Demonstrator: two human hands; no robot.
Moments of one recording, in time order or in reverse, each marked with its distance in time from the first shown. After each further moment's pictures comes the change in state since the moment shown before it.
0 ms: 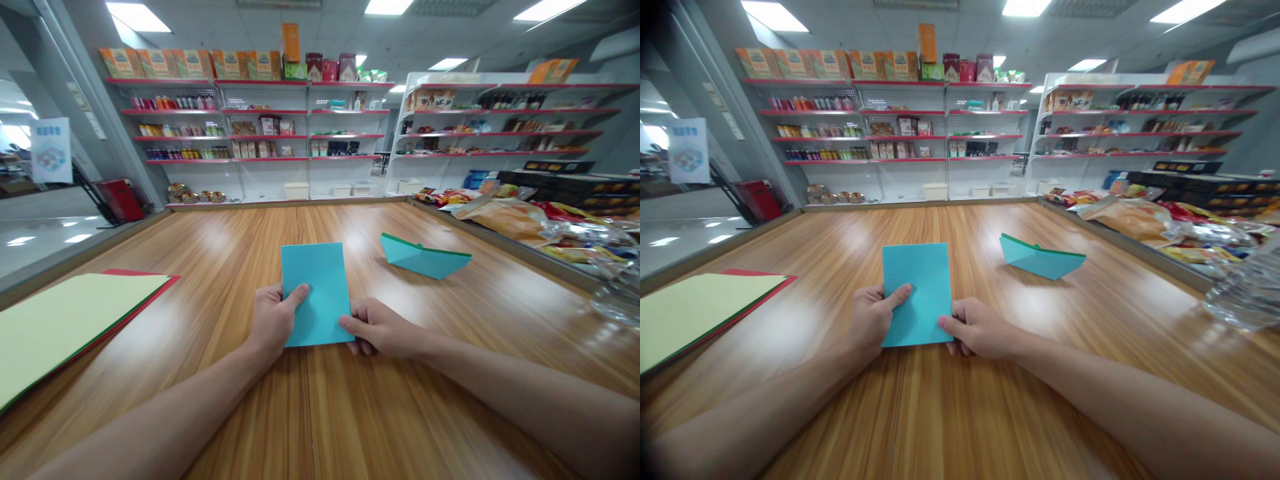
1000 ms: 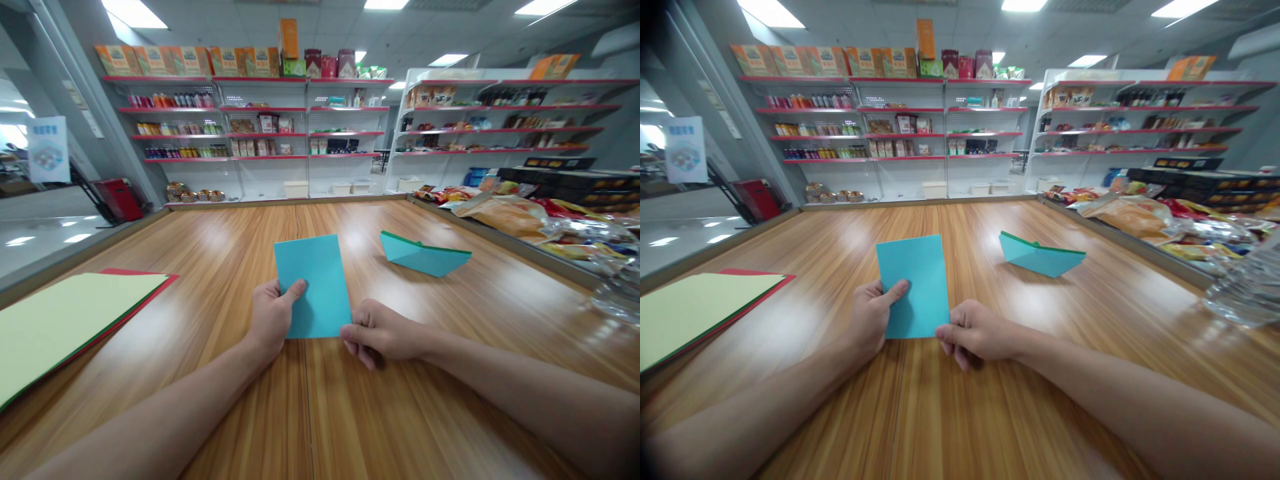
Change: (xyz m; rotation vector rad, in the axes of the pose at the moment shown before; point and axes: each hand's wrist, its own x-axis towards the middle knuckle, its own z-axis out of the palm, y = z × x) left_hand 0.003 -0.003 0.002 -0.081 0.007 0.027; right_hand -0.005 0.002 -0.004 0.024 -0.178 -0.002
